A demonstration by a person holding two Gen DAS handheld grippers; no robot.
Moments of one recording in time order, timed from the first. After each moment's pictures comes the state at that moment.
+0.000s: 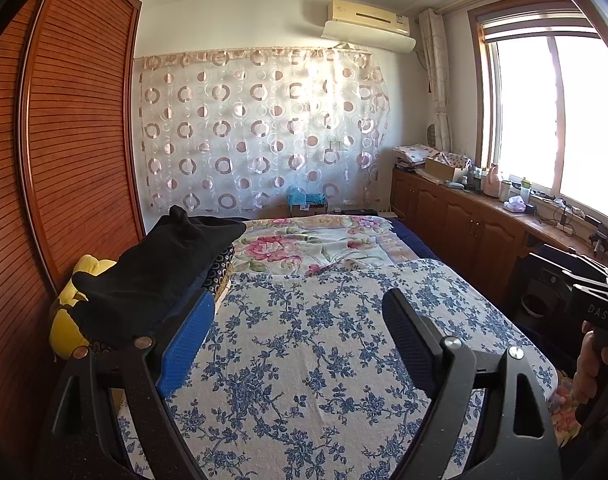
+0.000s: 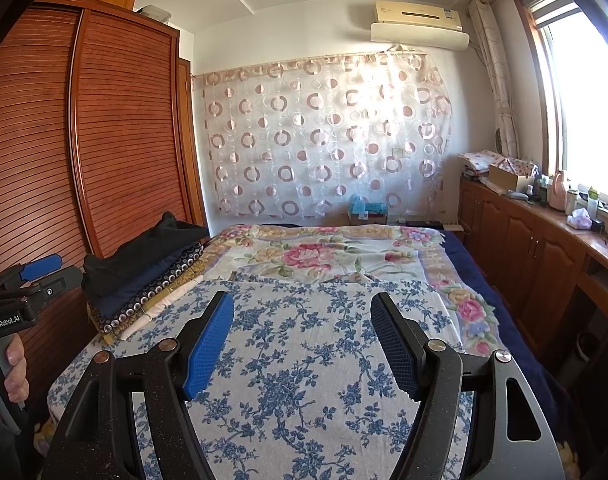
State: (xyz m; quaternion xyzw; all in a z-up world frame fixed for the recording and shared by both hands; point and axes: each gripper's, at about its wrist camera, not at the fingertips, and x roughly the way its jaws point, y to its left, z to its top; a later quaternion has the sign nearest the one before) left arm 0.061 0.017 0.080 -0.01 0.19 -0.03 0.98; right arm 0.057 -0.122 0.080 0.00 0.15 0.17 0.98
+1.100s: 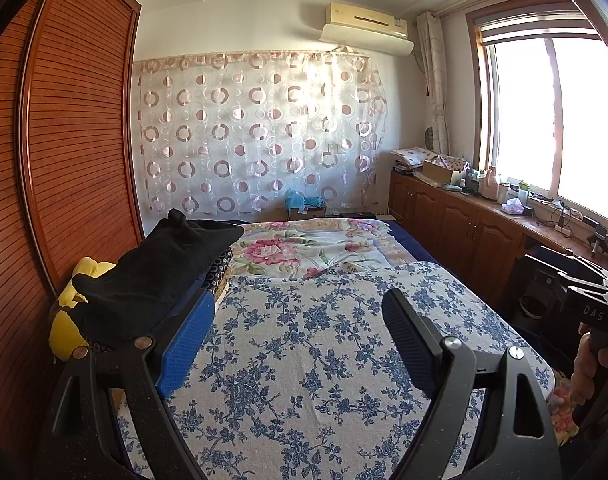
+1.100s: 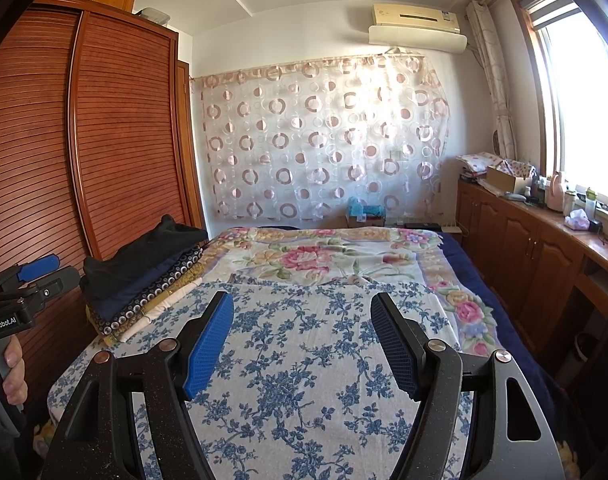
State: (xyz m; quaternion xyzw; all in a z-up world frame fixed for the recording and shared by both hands) left arm 0.059 0.014 0.080 -0.01 0.19 -0.03 0.98; right arm 0.054 -0.126 0.076 -0.01 0.14 0.17 0.98
